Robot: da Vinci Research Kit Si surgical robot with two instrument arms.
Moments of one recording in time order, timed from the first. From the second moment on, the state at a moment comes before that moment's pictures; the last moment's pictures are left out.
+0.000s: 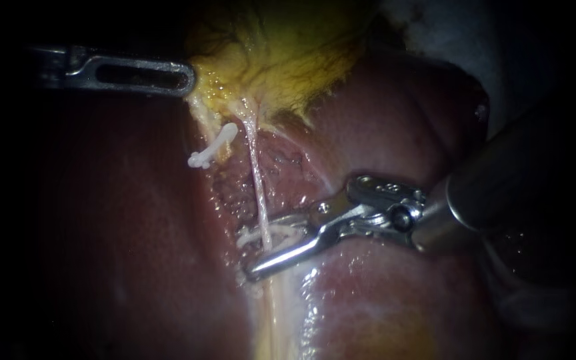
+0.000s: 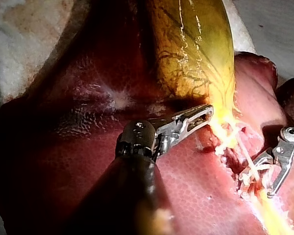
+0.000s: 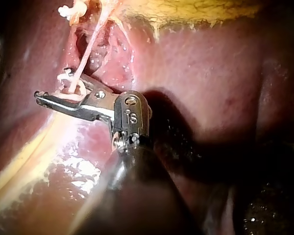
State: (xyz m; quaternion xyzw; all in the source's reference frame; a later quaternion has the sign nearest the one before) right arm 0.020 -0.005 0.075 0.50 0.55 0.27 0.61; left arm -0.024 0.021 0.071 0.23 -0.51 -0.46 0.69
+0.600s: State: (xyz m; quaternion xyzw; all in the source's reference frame) right arm 0.021 -0.006 0.074 0.52 0.55 0.25 0.60; left arm -0.024 0.021 0.071 0.23 -0.51 -0.46 0.69
